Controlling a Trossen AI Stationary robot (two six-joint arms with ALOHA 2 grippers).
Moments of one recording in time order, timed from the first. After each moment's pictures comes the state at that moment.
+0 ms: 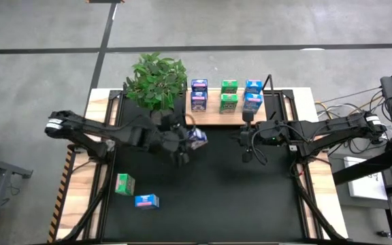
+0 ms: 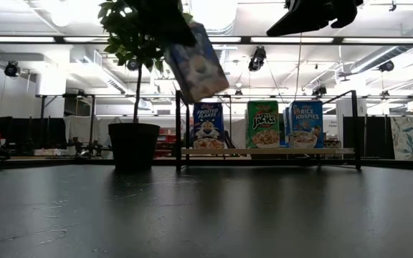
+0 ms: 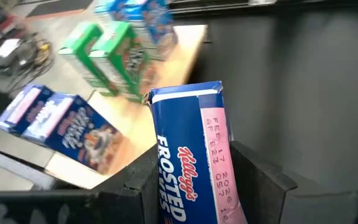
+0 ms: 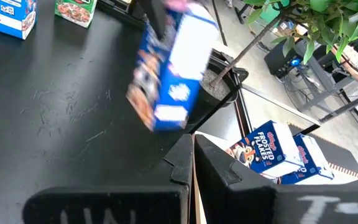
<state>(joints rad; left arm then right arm) -0.15 1.46 1.18 -0.41 -0.56 -0.09 0.09 1.06 0.83 -0.18 0.28 -0.42</state>
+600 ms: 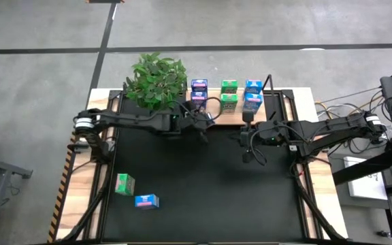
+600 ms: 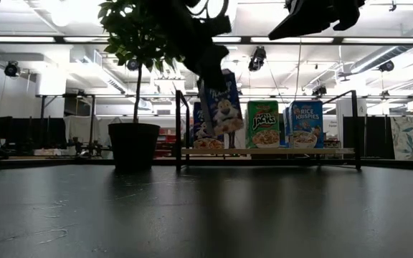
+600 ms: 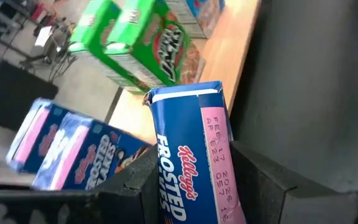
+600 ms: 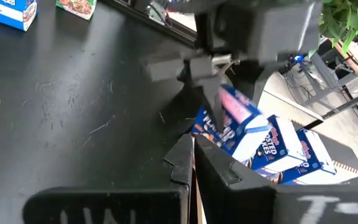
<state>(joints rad) 0.07 1.78 1.40 -0.38 -0.55 0.13 0.09 1.06 0.83 -0.21 0.28 -0.42</state>
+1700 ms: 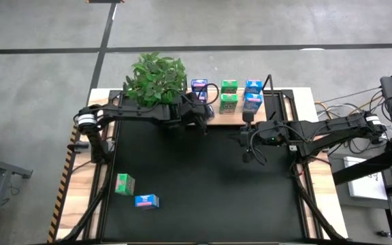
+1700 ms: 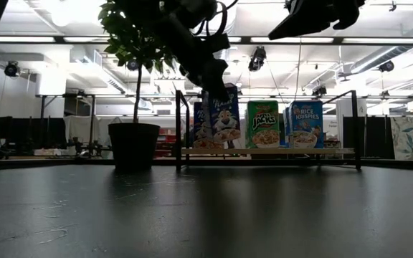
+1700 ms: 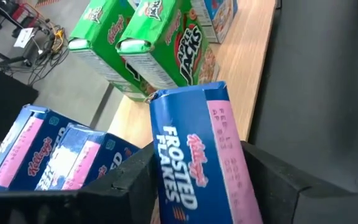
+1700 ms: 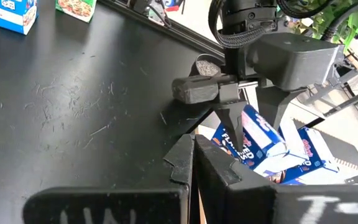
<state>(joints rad) 0.21 1.79 1.36 -0.25 -0.38 0.21 0.09 1.06 0.83 -0.21 0.28 -0.40</state>
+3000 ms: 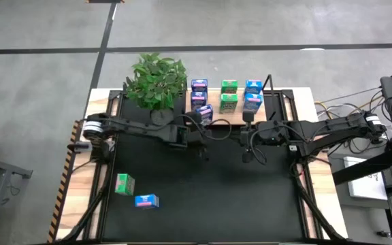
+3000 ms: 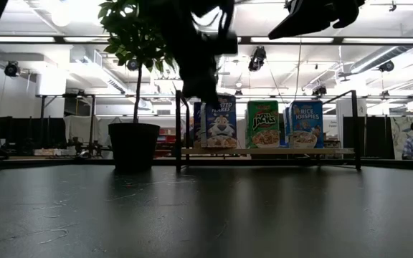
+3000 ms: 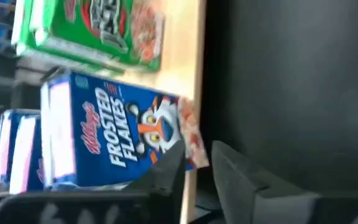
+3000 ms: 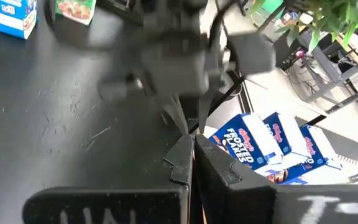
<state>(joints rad) -0.02 1.88 1.42 -0.49 -0.65 0.27 0.09 1.06 0.83 -0.20 0.28 -0.38</state>
